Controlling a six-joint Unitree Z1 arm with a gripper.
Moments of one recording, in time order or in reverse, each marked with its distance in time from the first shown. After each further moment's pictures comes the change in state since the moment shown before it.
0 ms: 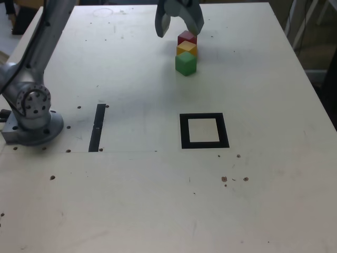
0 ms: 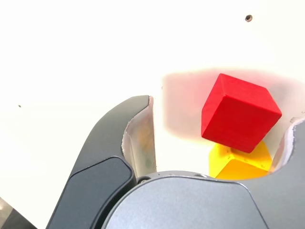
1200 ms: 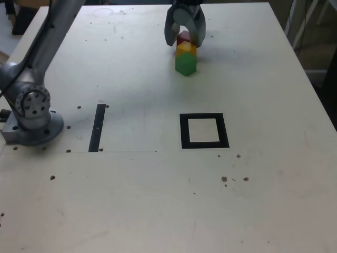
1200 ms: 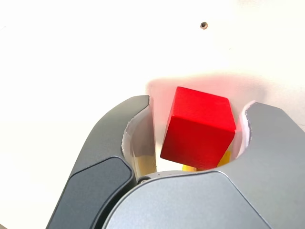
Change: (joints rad) arm -0.028 0.056 -0.031 -0.024 -0.036 0.008
